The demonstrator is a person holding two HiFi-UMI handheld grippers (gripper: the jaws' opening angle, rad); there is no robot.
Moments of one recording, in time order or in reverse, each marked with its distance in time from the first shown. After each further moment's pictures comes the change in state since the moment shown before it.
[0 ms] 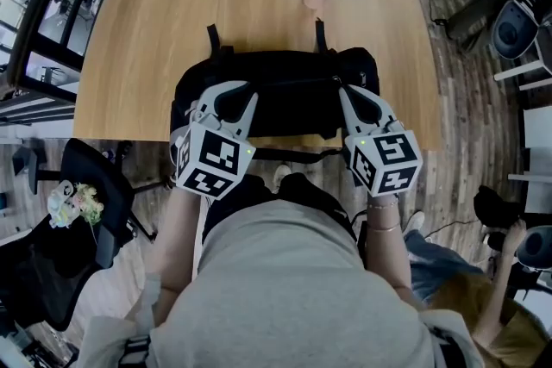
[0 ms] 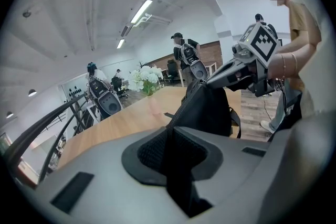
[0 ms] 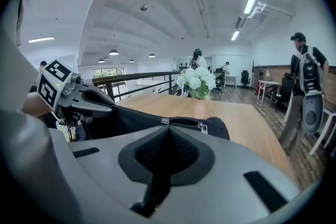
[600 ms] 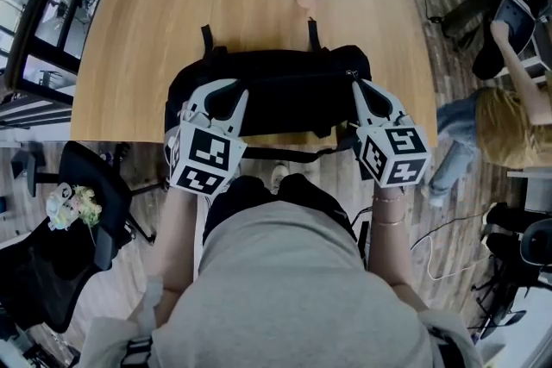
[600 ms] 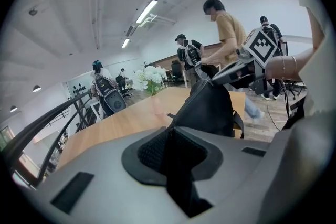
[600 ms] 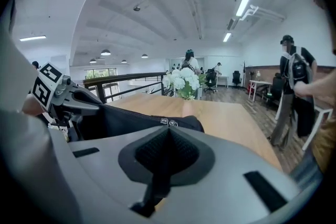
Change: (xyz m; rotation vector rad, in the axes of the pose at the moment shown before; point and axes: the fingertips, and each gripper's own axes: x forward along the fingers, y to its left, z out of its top) left arm -0.002 0.004 0.004 -0.033 -0.006 0.036; right arm -0.015 -0.042 -0.005 0.034 -0.005 -0.083
